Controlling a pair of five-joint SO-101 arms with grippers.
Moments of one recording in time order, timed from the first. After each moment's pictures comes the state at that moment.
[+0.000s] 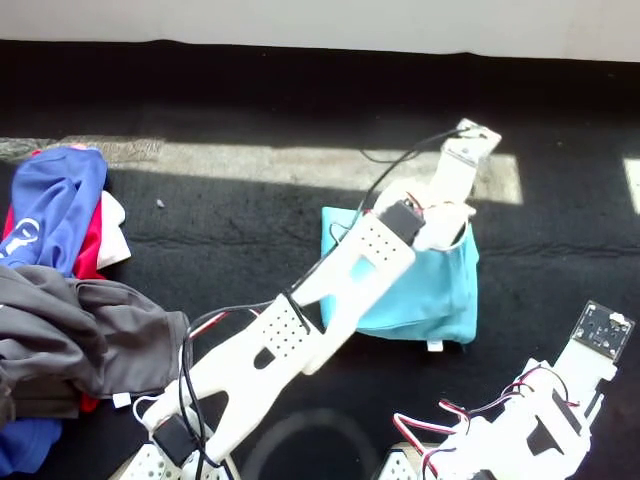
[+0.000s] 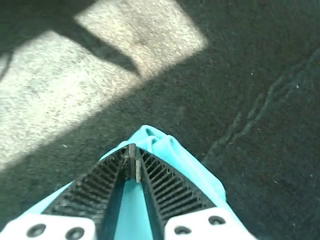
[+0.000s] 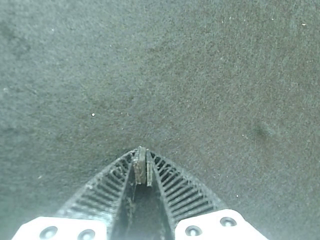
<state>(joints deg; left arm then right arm) 38.6 81.9 -92.9 62.7 8.8 53.4 -38.9 88.5 16.1 28.0</state>
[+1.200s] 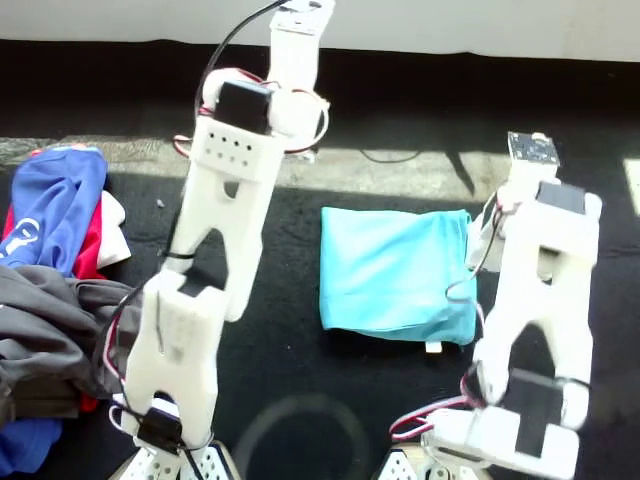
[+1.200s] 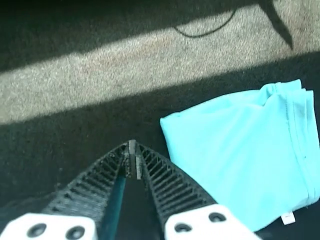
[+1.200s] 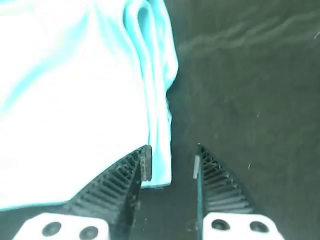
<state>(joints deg) 14.4 34.5 -68.5 101.8 5.5 11.1 -4.5 12.2 84.2 9.5</state>
